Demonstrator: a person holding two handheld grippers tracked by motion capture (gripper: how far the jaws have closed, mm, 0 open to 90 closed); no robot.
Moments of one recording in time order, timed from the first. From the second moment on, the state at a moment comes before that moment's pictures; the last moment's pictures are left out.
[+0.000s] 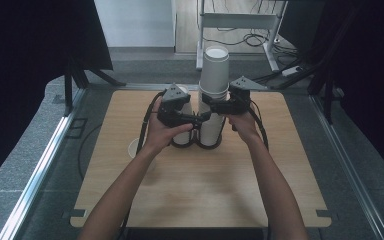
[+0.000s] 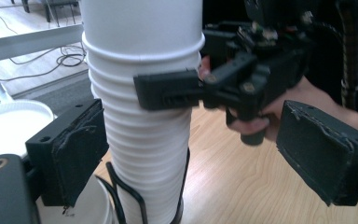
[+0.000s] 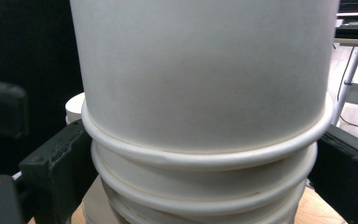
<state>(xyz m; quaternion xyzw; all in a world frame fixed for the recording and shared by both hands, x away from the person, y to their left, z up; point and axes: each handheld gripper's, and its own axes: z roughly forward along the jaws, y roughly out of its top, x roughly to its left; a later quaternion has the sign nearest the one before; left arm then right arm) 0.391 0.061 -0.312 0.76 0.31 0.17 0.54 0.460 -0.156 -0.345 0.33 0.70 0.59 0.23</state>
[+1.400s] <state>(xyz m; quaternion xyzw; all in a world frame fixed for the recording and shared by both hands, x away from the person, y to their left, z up) 0.477 0.034 -0.283 0.75 0.30 0.13 0.58 0.460 -0.157 -0.345 0.33 0.70 0.59 0.22</state>
